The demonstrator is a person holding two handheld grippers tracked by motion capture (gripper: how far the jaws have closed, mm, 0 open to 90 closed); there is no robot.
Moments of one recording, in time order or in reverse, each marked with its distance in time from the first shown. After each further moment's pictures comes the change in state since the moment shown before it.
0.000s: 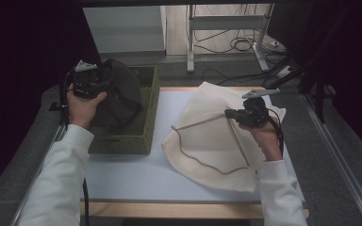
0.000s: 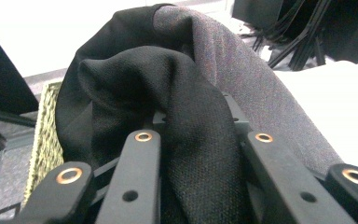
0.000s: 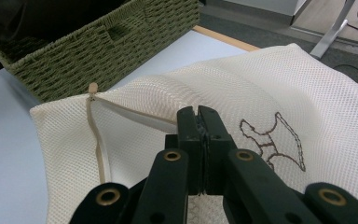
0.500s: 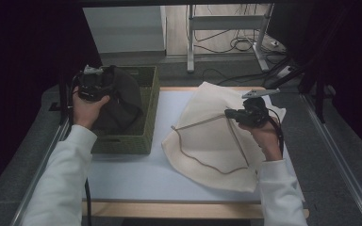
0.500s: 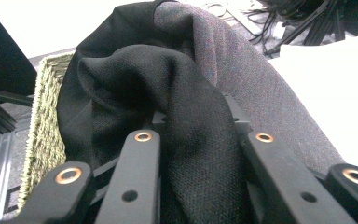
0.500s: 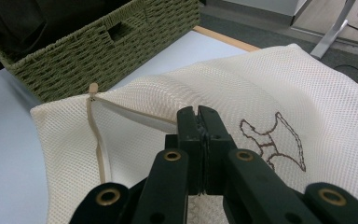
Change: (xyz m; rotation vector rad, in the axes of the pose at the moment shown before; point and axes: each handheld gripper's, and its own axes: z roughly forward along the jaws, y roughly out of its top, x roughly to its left) left arm 0.005 -0.015 0.024 0.099 0.033 0.004; right arm 0.000 0.000 0.000 0.000 0.001 0.001
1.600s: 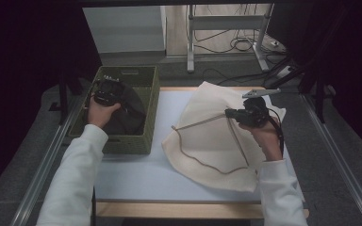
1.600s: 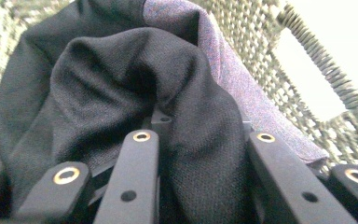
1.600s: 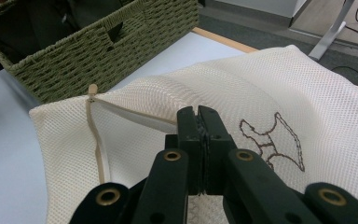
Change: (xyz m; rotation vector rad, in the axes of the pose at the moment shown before) left arm -0.004 -0.021 0.062 0.219 0.027 0.020; right arm 0.001 0.001 -0.001 -0.004 -0.005 -0.004
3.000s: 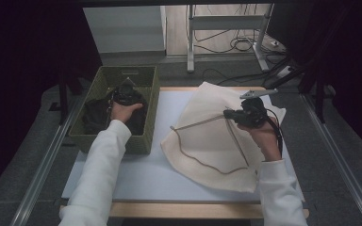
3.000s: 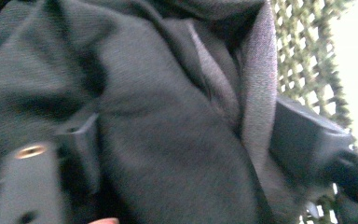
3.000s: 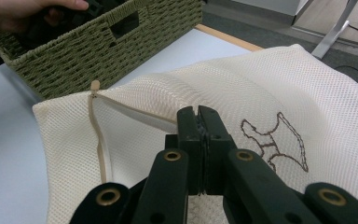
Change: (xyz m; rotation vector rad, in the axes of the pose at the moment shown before) left arm -0.028 0.005 0.088 0.271 0.032 -0.228; right arm 0.003 0.000 0.003 0.012 0.004 -0.015
